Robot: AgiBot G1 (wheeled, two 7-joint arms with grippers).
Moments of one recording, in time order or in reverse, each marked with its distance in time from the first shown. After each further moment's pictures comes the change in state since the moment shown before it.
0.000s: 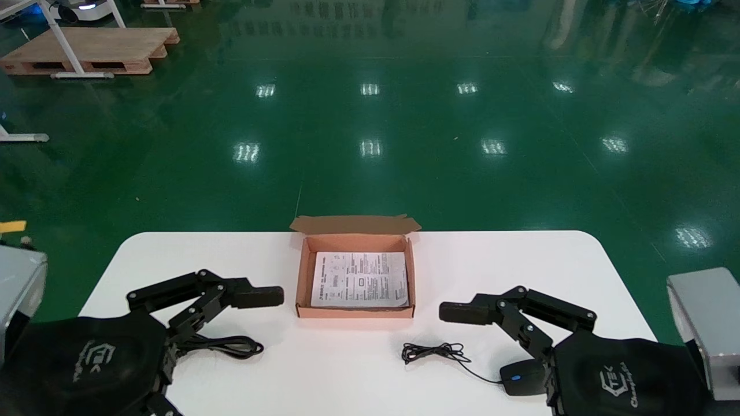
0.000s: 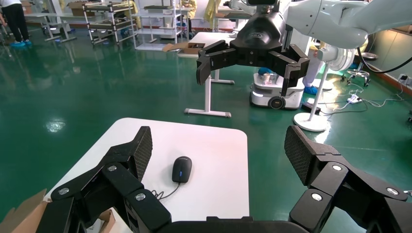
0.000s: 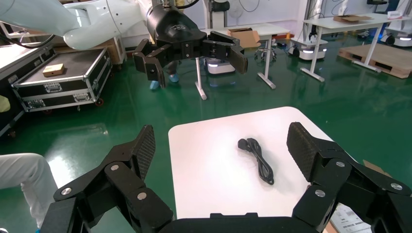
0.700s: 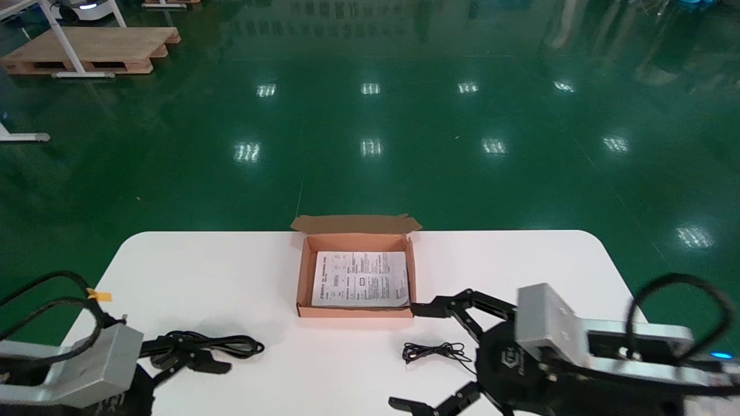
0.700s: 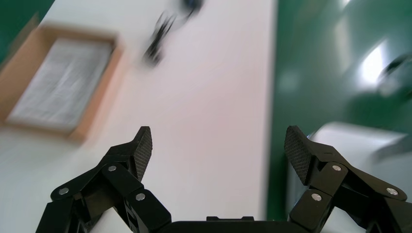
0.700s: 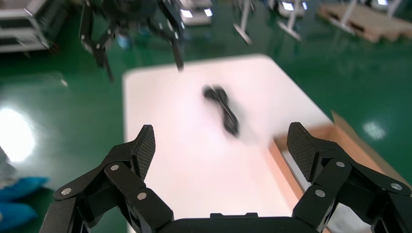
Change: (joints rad) left arm -0.256 -0.021 0.235 0.051 0.606 0.053 -0.055; right arm 0.084 -0.142 -0.135 -0.050 -0.358 0.187 -0.026
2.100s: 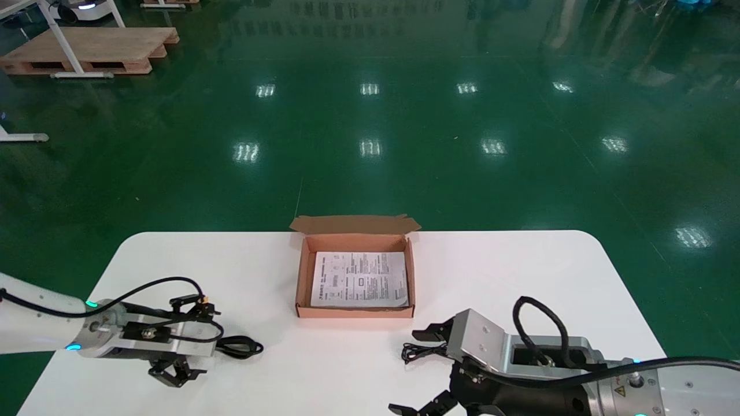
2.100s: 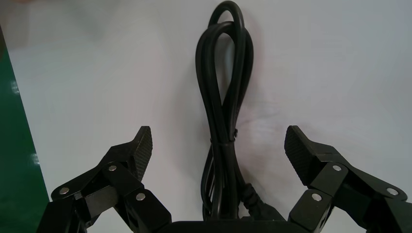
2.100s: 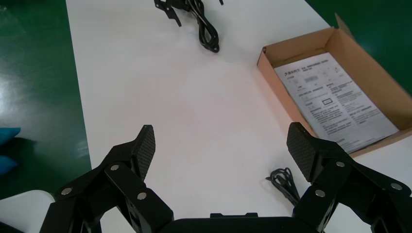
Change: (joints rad) left arm -0.170 0.421 0.199 0.693 0.559 -0.476 0.658; right arm 0.011 -0.048 -0.120 0.113 -0.295 0.169 0.185
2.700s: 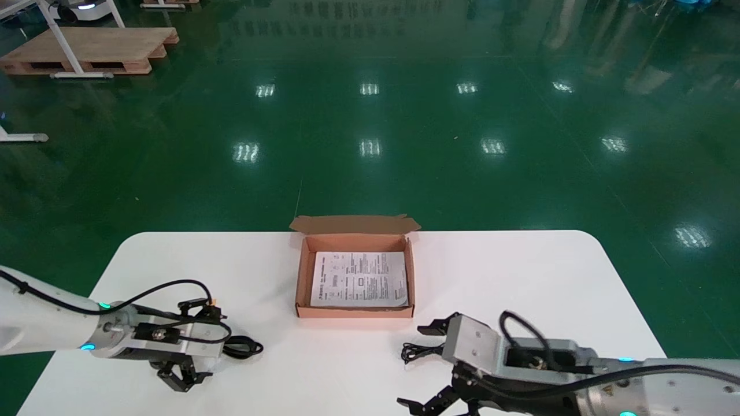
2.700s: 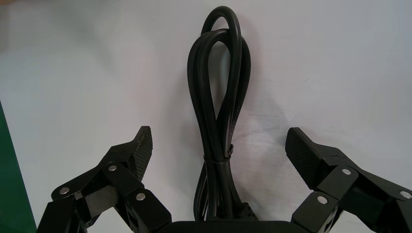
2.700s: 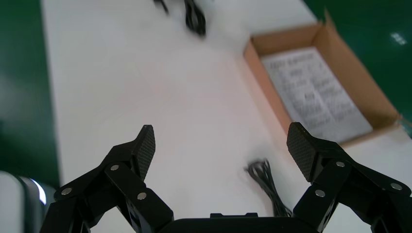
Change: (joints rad) left arm -0.073 0.095 -0.004 0.276 -0.015 -0.051 0.172; right arm -0.006 -0.070 -0.052 -0.049 -0.196 0.117 -0.038
